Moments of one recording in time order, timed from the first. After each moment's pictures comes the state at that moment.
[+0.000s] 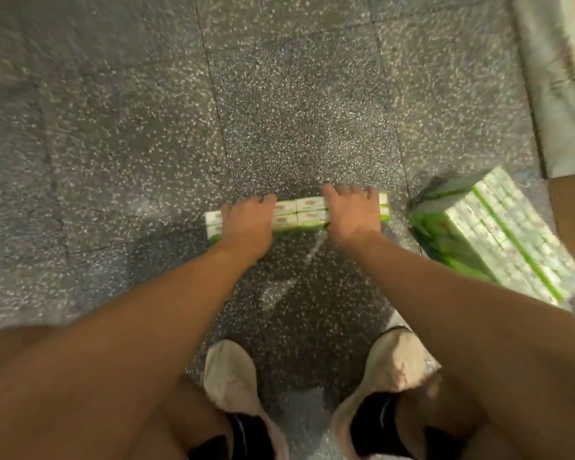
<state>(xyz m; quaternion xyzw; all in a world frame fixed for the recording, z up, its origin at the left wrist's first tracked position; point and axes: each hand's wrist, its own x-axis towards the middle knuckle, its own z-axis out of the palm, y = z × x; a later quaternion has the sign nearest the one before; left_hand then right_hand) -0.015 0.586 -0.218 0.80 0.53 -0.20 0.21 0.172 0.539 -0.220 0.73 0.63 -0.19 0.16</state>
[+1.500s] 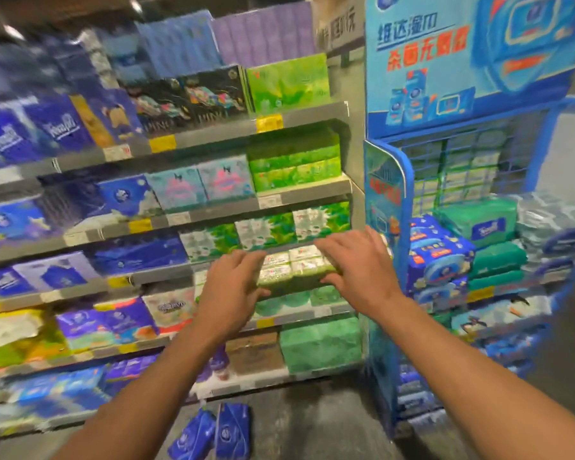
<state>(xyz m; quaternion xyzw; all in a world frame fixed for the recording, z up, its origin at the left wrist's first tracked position) -0.549 -0.006 0.789 0.29 0.92 0.13 -0.23 -0.522 0.238 0.771 -0.10 0.94 -0.10 -0.31</state>
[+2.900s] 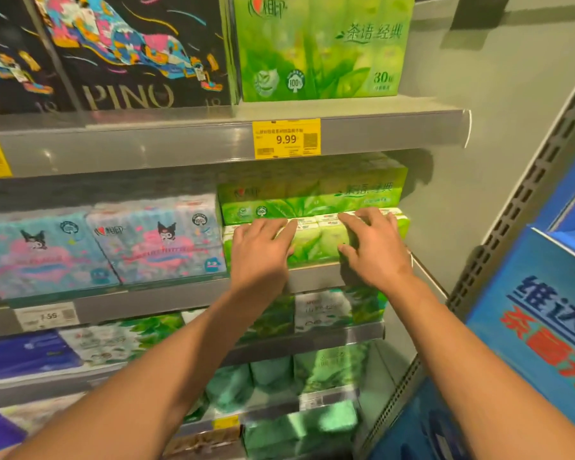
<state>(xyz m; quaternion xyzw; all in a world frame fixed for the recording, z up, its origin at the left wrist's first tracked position) -1.057 0.105 0.763 0.27 0.91 0.10 -0.29 -1.013 0.312 0.769 0.03 0.96 -0.11 -0.27</state>
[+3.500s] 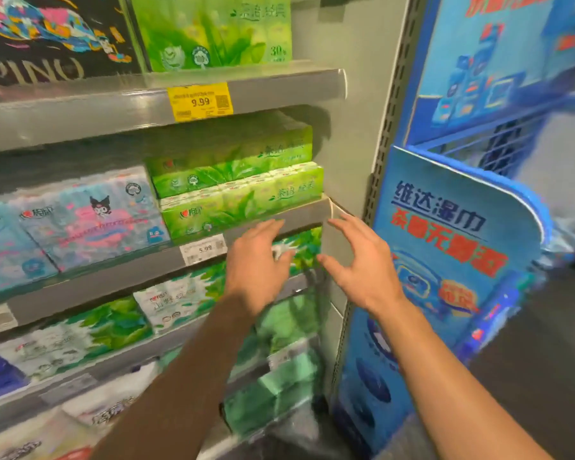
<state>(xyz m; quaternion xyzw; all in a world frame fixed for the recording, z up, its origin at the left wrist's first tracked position) -0.939 0.128 0.750 0.35 0.86 0.33 -0.15 -0.833 0.283 0.745 0.12 0.90 -0.28 -0.31</state>
